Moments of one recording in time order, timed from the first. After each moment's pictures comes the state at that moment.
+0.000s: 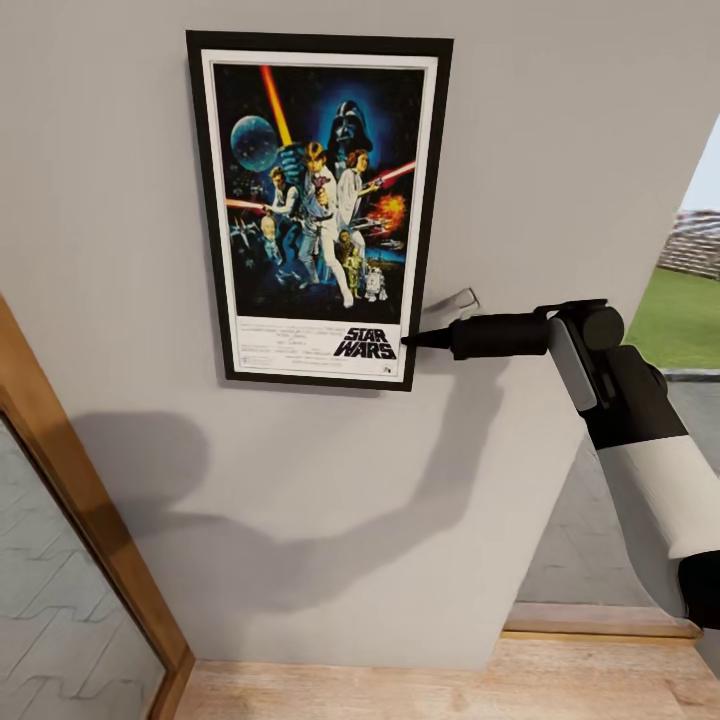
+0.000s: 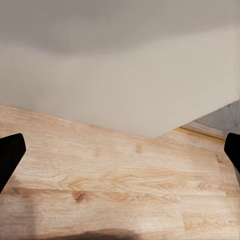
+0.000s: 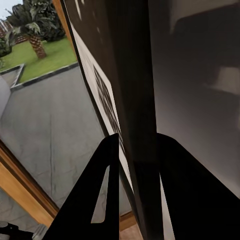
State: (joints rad) left arm -0.20 0.21 0.08 -0.03 0.55 -0.51 -0.97; right arm -1.19 -0.23 0.22 -1.22 -0.33 1.00 1.14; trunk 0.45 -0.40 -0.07
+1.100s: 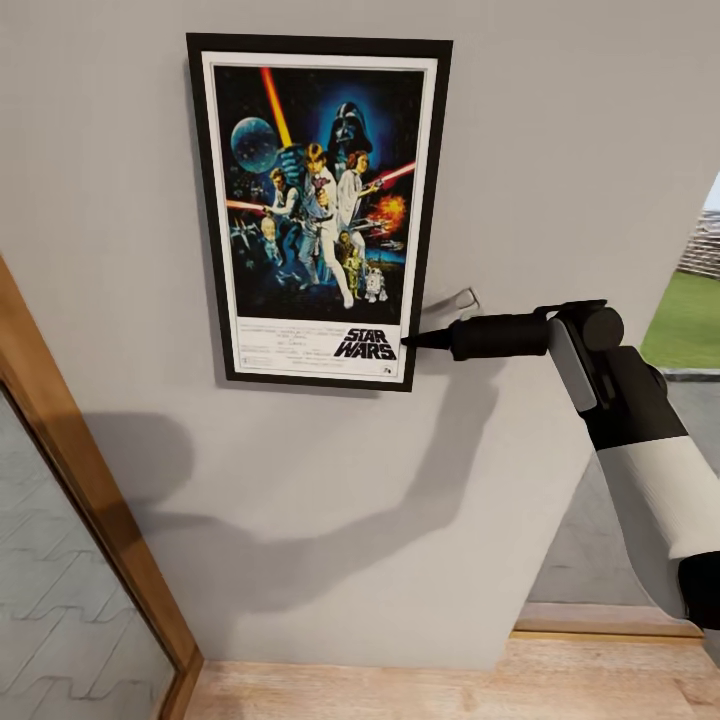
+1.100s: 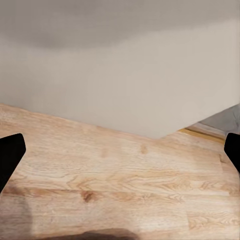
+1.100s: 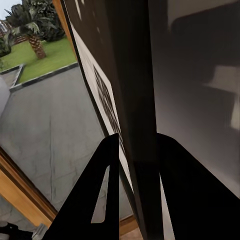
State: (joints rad) left arm -0.20 0.21 0.08 -0.03 0.55 -0.51 -0.97; right arm -1.19 -0.23 0.22 -1.22 -0.33 1.00 1.14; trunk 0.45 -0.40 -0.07
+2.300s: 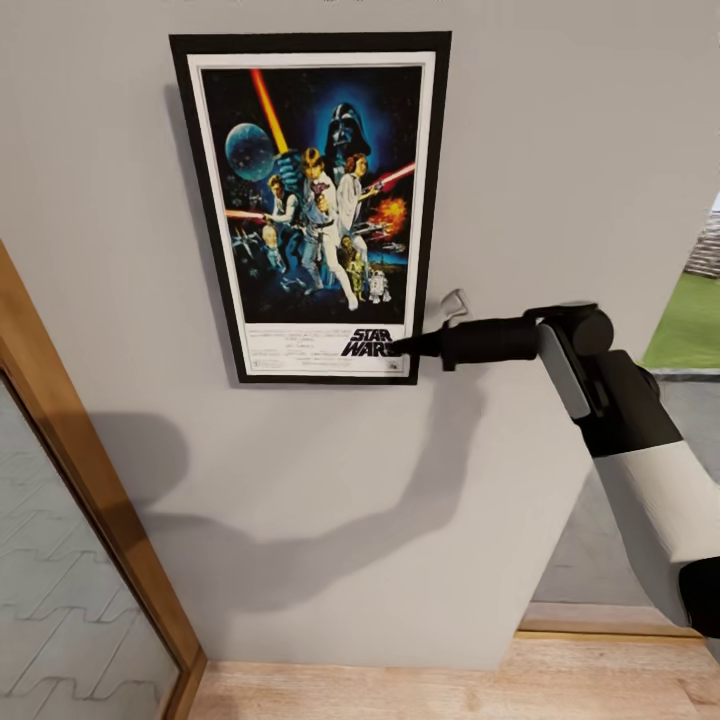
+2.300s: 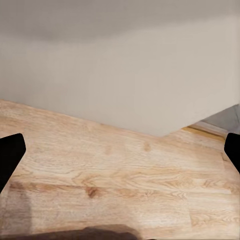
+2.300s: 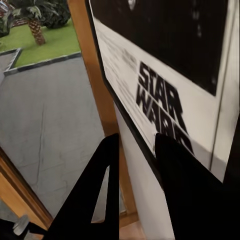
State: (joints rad) left arm -0.19 0.22 0.08 -0.03 0.56 -0.51 -0.97; right arm -1.17 -0.23 0.28 -1.27 -0.33 0.92 1.13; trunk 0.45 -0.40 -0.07
